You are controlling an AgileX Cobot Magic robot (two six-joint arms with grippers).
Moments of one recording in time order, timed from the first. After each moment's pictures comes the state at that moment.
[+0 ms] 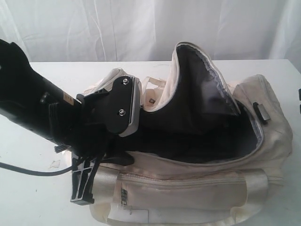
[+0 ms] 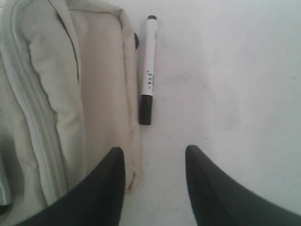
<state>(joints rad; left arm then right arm) -0.62 1.39 -0.96 -0.50 0.70 1.23 -0.36 1.46 -0.92 0.57 0.66 -0.67</state>
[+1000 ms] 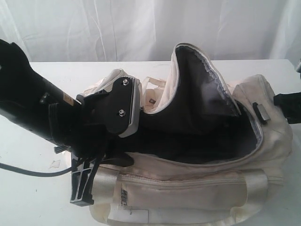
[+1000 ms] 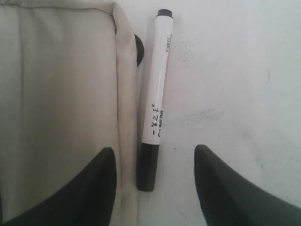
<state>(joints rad) -0.62 1.39 -0.96 -0.50 0.71 1.23 -0.34 1.89 -1.13 0.77 0.66 -0.88</state>
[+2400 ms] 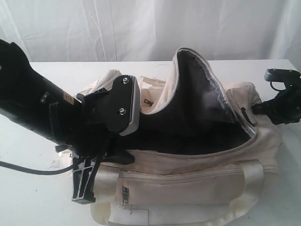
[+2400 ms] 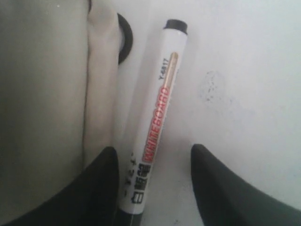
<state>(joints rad) -0.62 1.39 -0.96 -0.50 0.69 1.23 -0.21 2.07 -1.26 0.59 0.57 -0.80</state>
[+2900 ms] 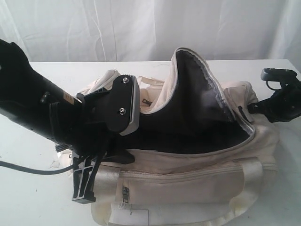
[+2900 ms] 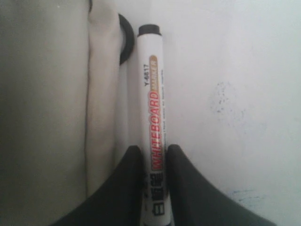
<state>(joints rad) -0.62 1.39 -0.96 -0.50 0.69 1.23 -0.19 2.08 -1.27 0.57 0.56 -0.76</state>
